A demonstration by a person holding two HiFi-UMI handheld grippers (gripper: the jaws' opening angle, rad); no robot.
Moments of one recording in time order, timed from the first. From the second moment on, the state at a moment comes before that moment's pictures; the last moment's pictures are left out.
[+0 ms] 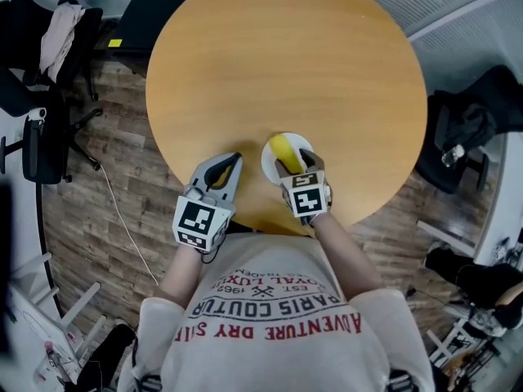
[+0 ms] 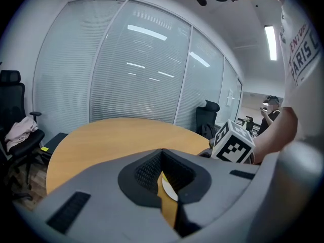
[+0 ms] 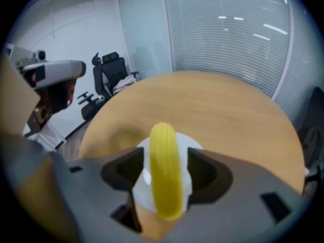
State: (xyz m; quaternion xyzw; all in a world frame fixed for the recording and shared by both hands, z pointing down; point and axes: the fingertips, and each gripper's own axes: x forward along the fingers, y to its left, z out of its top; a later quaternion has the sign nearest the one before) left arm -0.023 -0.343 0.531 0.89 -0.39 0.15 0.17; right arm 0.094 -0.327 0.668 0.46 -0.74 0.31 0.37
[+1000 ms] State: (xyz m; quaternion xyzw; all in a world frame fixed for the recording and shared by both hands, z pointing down) left arm 0.001 -0.328 0.440 0.94 -0.33 0.10 0.08; right arm 0.135 -0.317 0.458 0.62 -0.77 0.11 0.08
